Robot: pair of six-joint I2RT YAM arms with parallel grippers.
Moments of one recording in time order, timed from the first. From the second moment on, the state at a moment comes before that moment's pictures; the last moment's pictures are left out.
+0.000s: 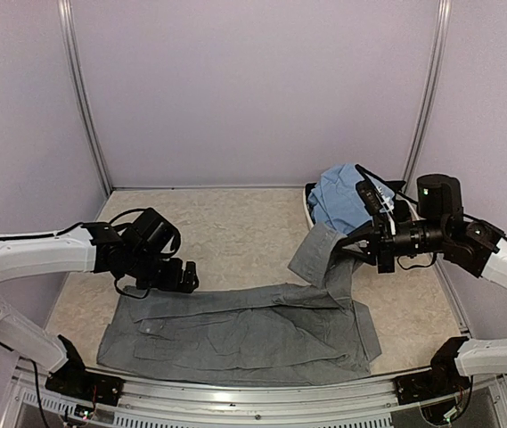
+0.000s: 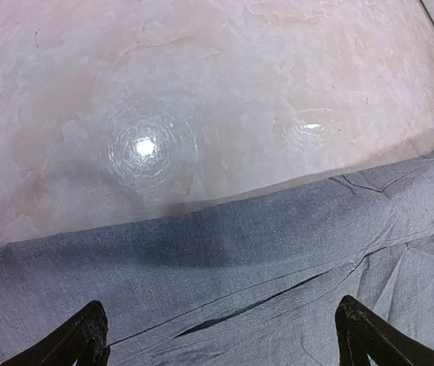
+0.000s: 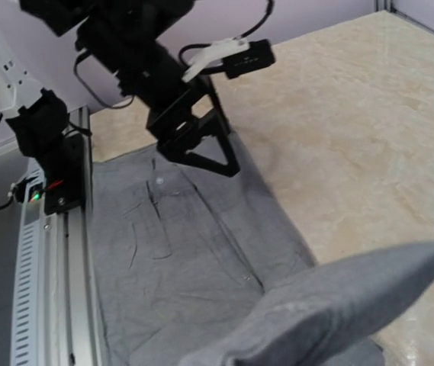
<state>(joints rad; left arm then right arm) -0.75 1.37 0.88 -0.56 -0.11 -0.59 0.58 0.95 0.85 -0.31 -0.73 -0.07</state>
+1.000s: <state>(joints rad) -0.98 1.39 0.98 0.00 0.42 -0.34 0.69 1.05 0.80 -0.34 -0.95 -0.02</state>
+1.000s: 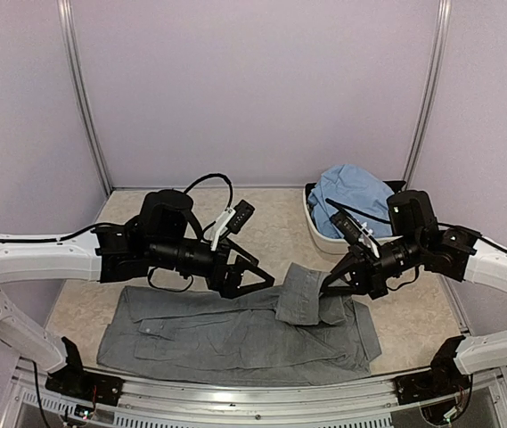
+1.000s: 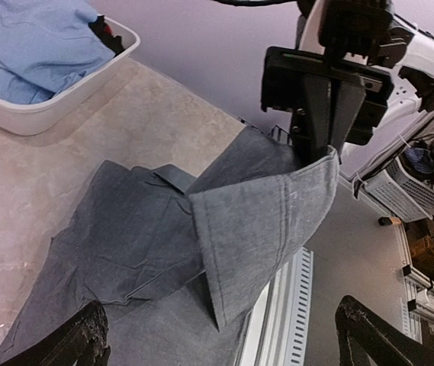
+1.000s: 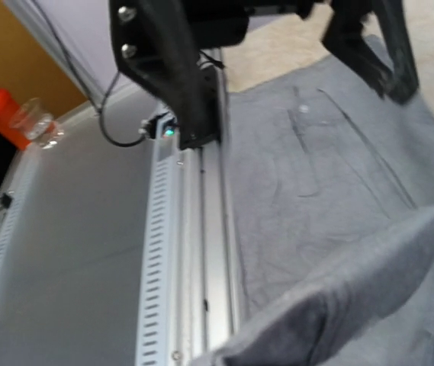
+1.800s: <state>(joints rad) -0.99 1.68 1.08 0.33 0.92 -0.33 0.70 1.06 0.80 -0.22 -1.09 0.01</state>
